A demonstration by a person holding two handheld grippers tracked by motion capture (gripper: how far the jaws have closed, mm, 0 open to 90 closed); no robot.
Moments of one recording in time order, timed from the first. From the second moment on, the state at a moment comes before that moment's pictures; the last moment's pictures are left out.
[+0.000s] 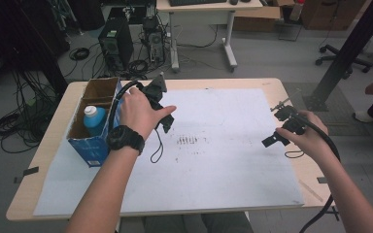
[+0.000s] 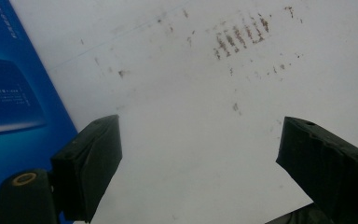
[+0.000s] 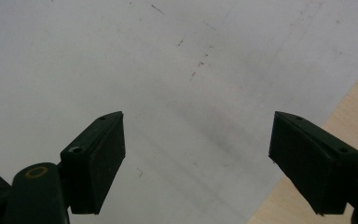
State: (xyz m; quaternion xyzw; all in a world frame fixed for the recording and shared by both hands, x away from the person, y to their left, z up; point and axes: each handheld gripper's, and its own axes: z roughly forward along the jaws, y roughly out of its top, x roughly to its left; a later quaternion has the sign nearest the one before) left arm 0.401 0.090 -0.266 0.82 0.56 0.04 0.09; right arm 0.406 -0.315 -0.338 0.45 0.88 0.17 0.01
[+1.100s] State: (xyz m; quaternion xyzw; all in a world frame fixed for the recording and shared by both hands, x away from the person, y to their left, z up) left arm 0.399 0.092 -0.268 0.82 0.56 0.04 0.09; right arm 0.405 -0.313 -0.336 0.45 0.88 0.17 0.01
